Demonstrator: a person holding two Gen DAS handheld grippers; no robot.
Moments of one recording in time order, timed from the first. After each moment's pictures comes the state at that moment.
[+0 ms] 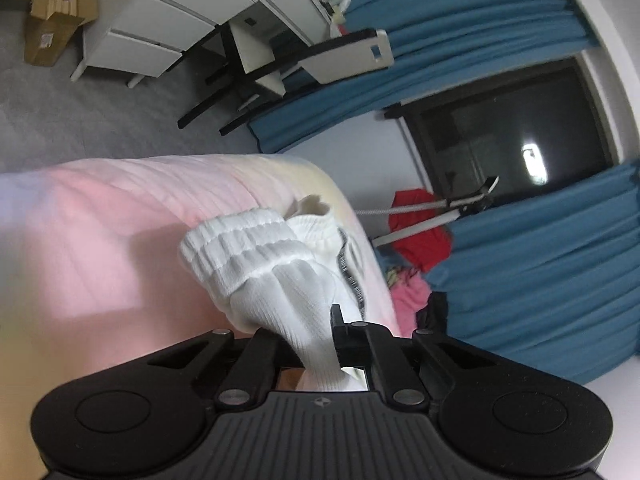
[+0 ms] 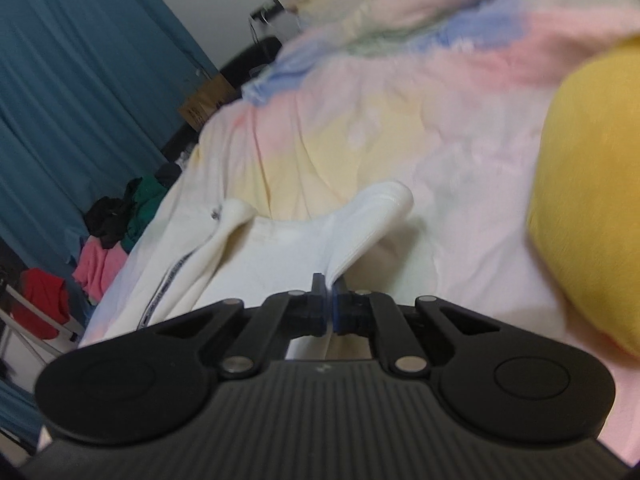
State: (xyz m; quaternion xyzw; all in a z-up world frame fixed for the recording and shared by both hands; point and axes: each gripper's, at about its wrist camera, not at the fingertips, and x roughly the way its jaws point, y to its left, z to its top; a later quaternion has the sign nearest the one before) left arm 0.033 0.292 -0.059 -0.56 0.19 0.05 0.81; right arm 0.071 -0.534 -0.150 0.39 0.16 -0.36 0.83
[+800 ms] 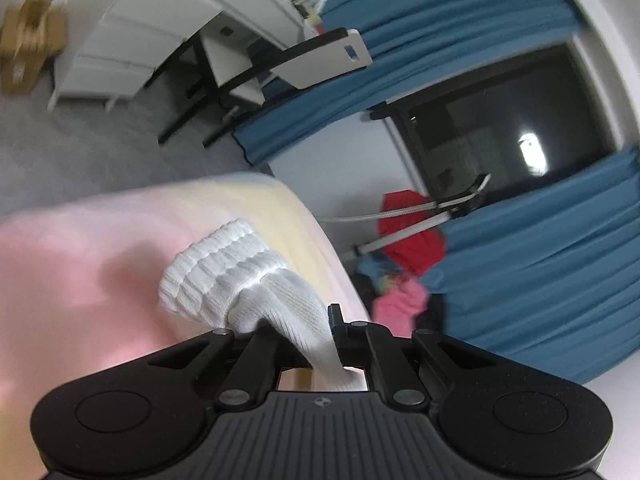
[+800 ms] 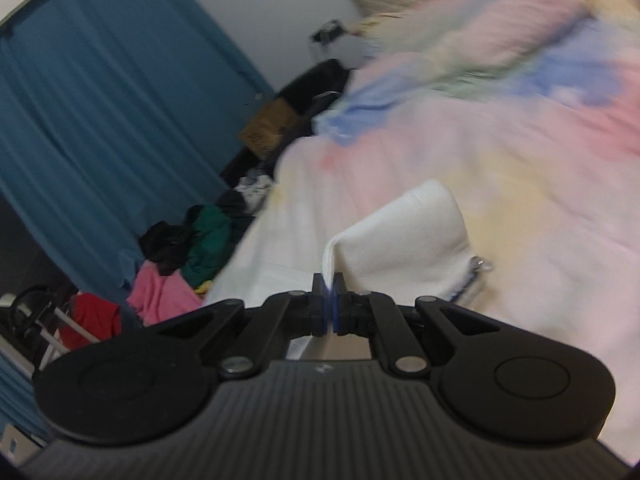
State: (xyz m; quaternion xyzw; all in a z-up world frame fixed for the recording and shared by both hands) left arm 0.128 0.281 0.032 -0.49 0.22 0.08 0.84; right arm 0.181 -0.565 -0.068 0.39 0.12 -0.28 0.87
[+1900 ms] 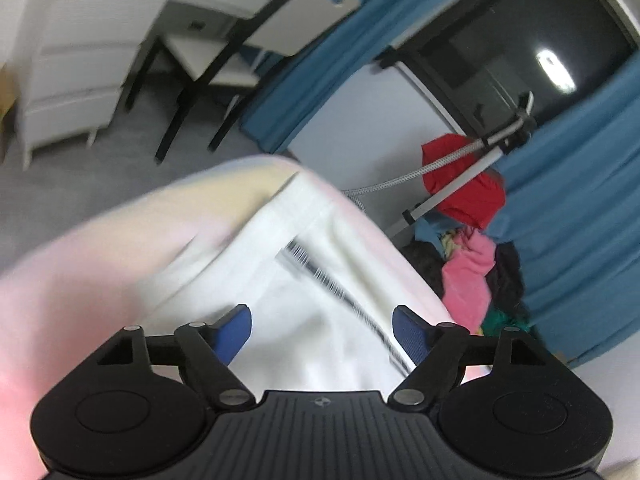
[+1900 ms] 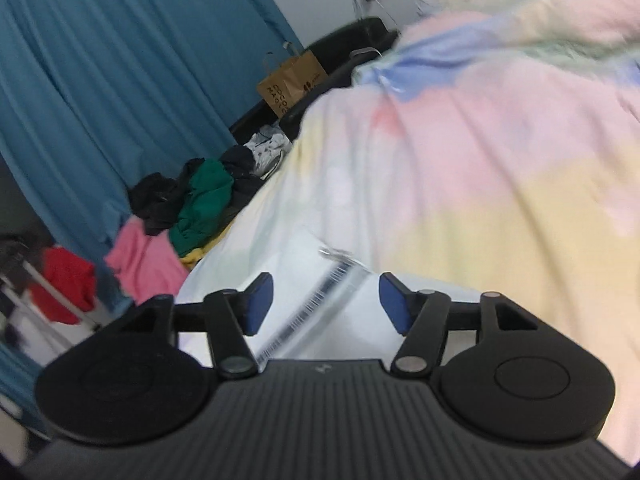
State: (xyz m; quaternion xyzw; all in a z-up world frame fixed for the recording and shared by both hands) left arm 0.248 0.257 -0.046 -0.42 0.29 0.08 0.86; right arm 0.293 -0.633 -0.141 0.39 0.17 -0.25 0.87
